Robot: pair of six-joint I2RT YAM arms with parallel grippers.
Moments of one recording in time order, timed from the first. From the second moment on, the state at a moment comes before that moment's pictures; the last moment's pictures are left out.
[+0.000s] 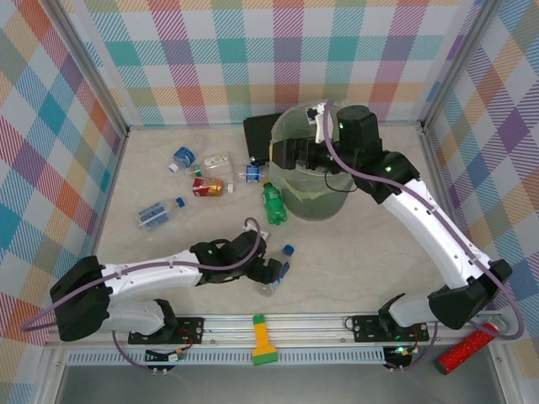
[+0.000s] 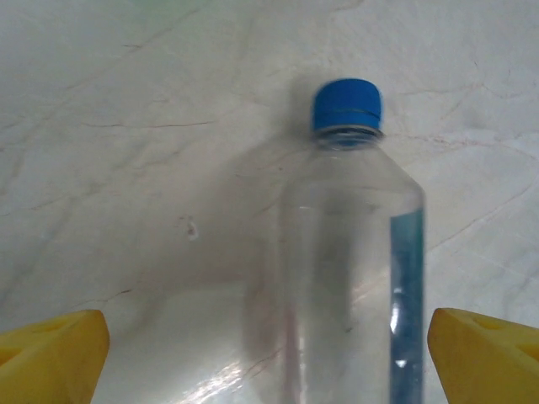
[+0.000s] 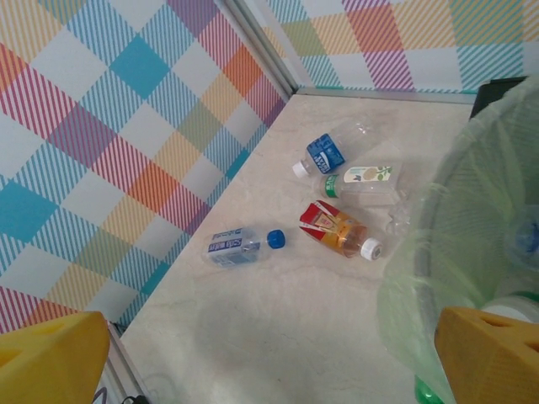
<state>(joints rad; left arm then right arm) -1.06 1.27 0.70 -0.40 -0.14 -0.57 0.59 1.38 1.59 -0.60 -0.35 0.43</state>
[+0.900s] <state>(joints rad) -1.26 1.50 0.77 -0.48 -0.25 -0.61 0.58 1.29 1.53 -0.61 -0.29 0.43</state>
